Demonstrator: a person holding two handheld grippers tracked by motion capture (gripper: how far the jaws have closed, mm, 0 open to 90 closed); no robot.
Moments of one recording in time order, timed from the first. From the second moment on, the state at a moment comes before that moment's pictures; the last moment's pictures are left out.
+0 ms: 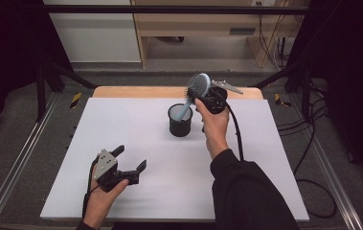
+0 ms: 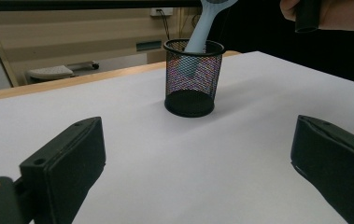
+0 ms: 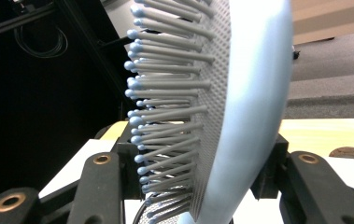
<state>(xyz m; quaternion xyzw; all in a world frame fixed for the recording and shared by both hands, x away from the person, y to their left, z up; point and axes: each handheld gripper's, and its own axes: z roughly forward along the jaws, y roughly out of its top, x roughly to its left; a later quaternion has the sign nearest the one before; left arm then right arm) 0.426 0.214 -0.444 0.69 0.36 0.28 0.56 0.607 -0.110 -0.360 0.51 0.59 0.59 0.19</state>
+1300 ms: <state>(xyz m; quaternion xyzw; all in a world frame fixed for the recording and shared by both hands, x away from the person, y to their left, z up) 0.426 0.213 -0.444 0.70 0.36 0.27 0.56 0.611 -0.106 -0.383 0.53 0.60 0.58 0.18</state>
